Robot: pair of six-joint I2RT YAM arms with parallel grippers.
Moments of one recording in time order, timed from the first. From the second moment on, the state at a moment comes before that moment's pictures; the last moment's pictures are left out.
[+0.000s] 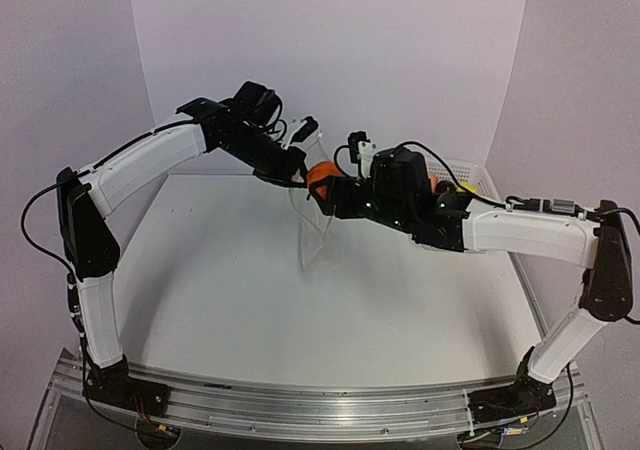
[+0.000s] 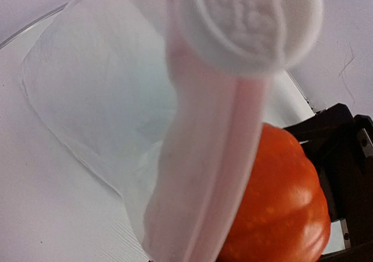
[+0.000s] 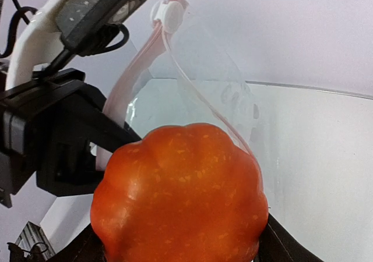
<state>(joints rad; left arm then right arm) -0.71 1.95 2.05 -0.91 0.39 -0.15 0.92 1.63 1.27 0.06 0.18 0.47</state>
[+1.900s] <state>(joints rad) -0.62 1.89 2.04 -0.82 0.72 -0.34 1.07 1.95 1.96 -0.75 0.53 -0.14</state>
